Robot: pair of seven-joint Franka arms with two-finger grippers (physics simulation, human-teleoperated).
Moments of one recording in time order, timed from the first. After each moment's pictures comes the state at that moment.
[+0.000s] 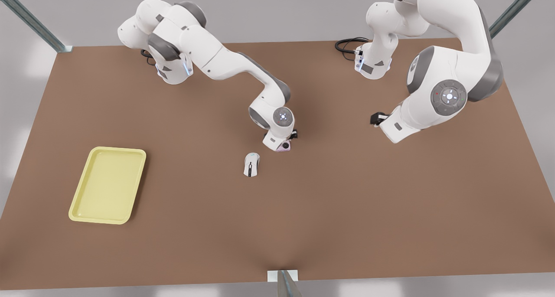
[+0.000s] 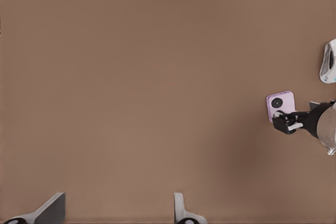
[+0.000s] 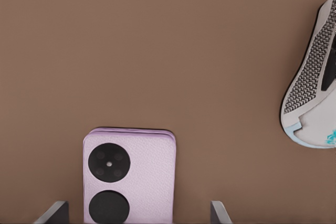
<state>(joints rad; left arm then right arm) -0.32 0.27 0.04 -1.30 -0.03 1.29 -0.10 0.72 0.79 0.19 -1.51 -0.04 2.18 0.76</state>
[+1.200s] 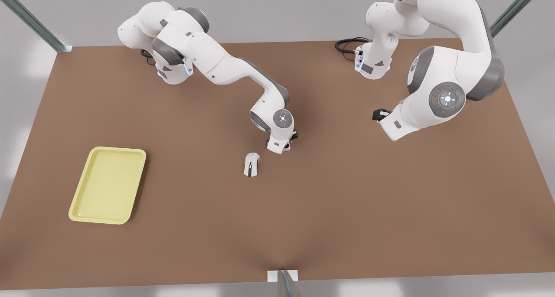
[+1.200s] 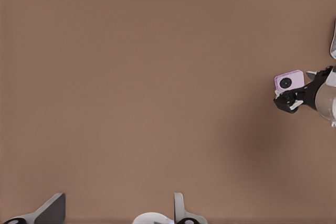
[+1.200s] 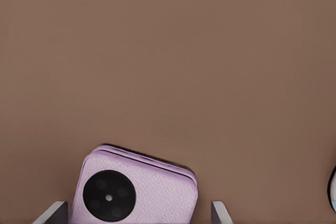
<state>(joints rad) -0.32 0.27 0.04 -1.30 -0.01 1.24 -0.04 0.73 0.85 0.19 -1.50 -0.08 2.28 0.56</state>
